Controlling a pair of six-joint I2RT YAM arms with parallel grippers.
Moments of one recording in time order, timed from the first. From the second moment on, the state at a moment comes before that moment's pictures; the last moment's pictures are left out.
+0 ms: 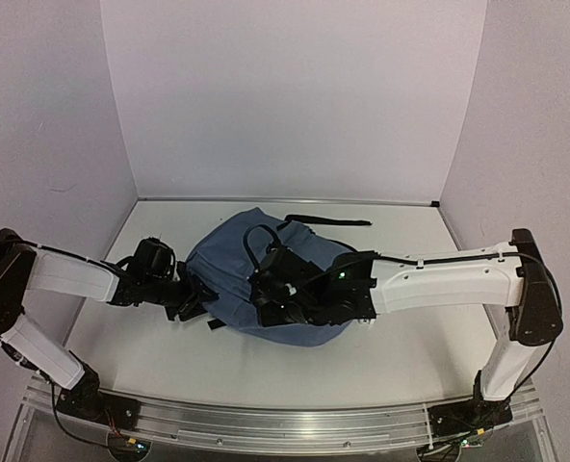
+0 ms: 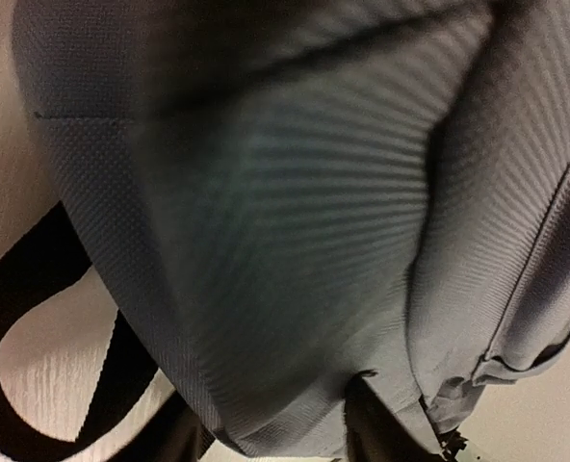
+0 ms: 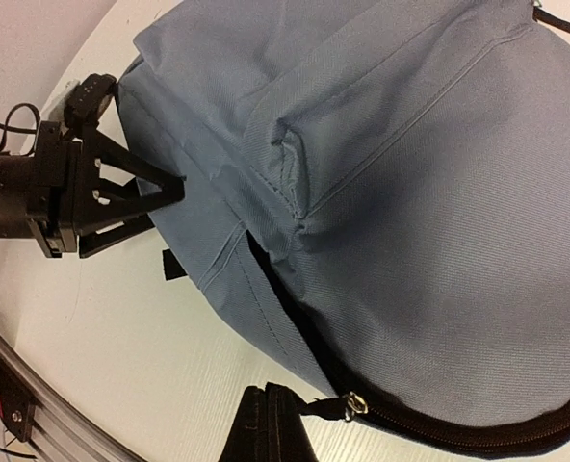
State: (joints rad) left arm -0.53 1.47 0.59 0.08 0.41 -1.10; right arm 1.28 1.83 1.46 -0.53 0.44 0.85
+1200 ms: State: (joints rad) left arm -0.15 1.75 1.04 -0.18 0.49 -0.68; right arm 1.14 1.69 1.34 -0.66 0.61 0.86
